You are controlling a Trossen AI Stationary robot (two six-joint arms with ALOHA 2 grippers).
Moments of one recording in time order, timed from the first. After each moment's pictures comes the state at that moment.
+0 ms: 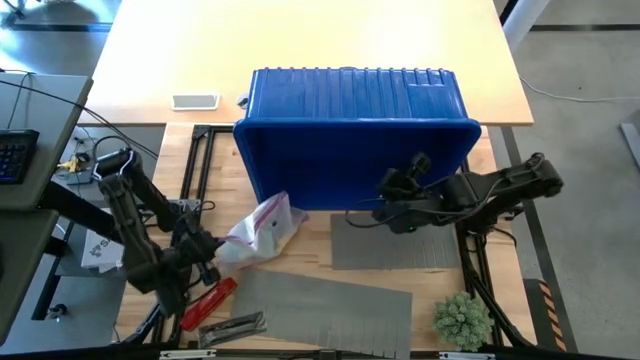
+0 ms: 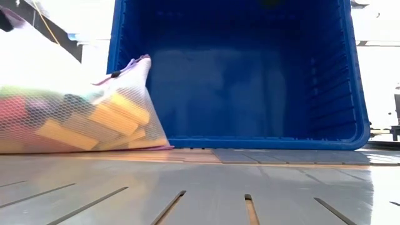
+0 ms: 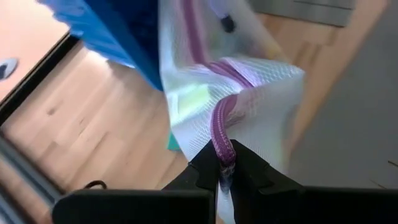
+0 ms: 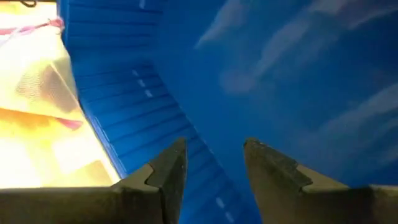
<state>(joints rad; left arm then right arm) -1.16 1.35 1.06 -1.57 -0.79 -1.72 0.32 1.47 1.59 -1.23 0.93 0.52</state>
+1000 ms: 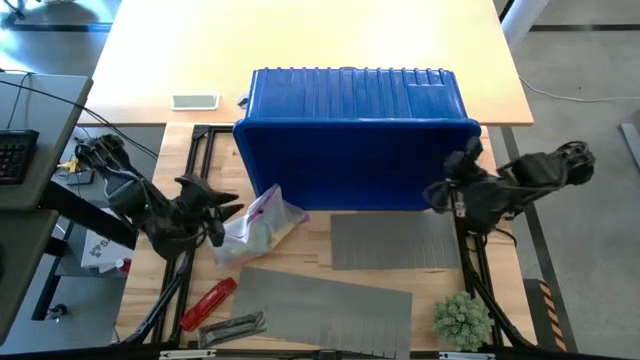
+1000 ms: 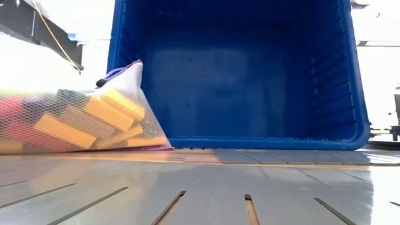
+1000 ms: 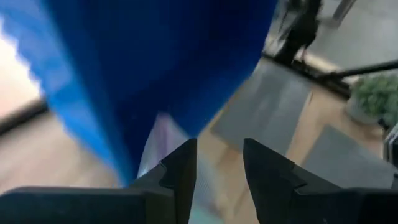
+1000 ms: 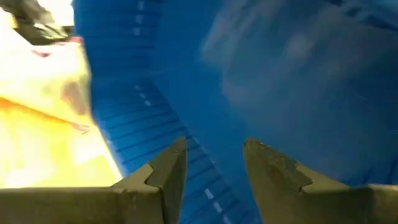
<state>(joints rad) -0.77 1.01 1.23 -1.26 -0.98 -1.19 0.40 1.03 1.36 -1.25 0.95 0.53</state>
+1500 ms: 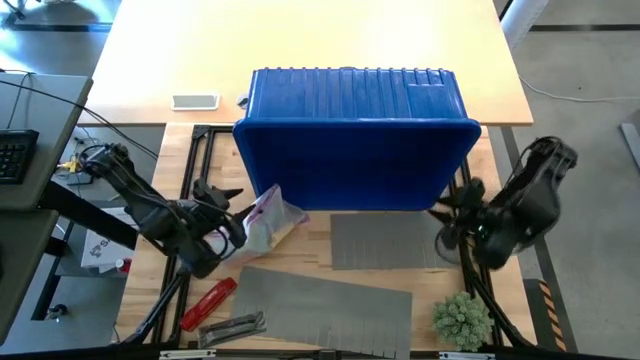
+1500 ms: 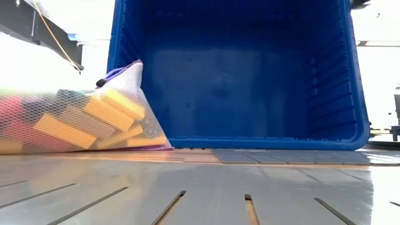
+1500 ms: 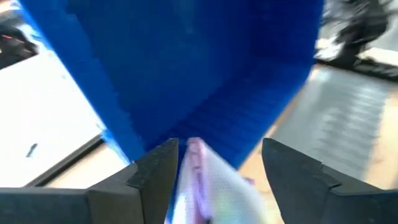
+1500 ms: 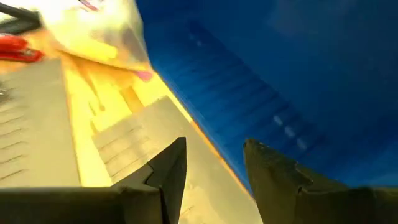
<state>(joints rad) -0.73 1.20 1.22 -1.32 -1.17 -1.21 0.84 1.02 1.25 -1.55 0.88 1.29</state>
